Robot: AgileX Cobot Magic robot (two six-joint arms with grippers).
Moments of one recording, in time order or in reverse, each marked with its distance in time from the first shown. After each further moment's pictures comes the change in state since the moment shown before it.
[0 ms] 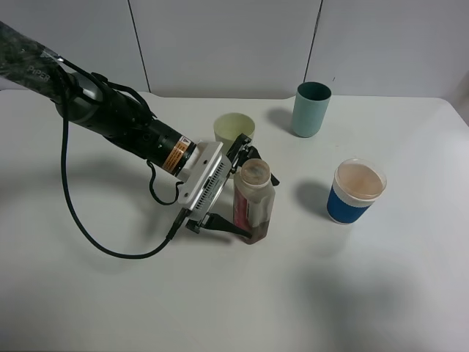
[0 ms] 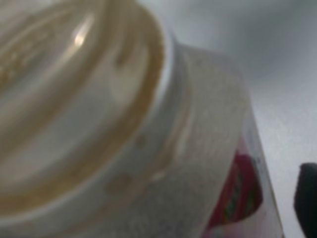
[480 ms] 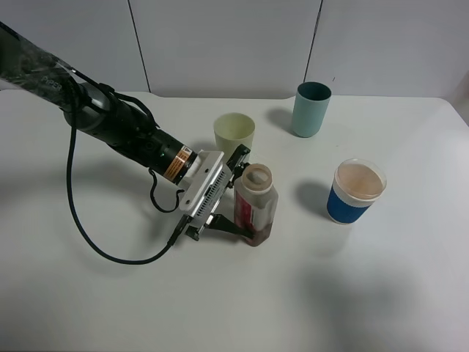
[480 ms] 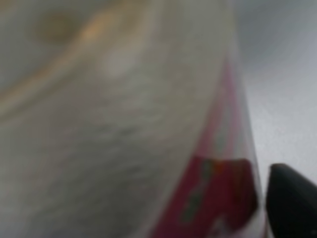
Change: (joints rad) left arm 0.000 0.047 -0.001 0.000 -0.001 0.000; right arm 0.000 0.000 0.000 0.000 0.000 0.000
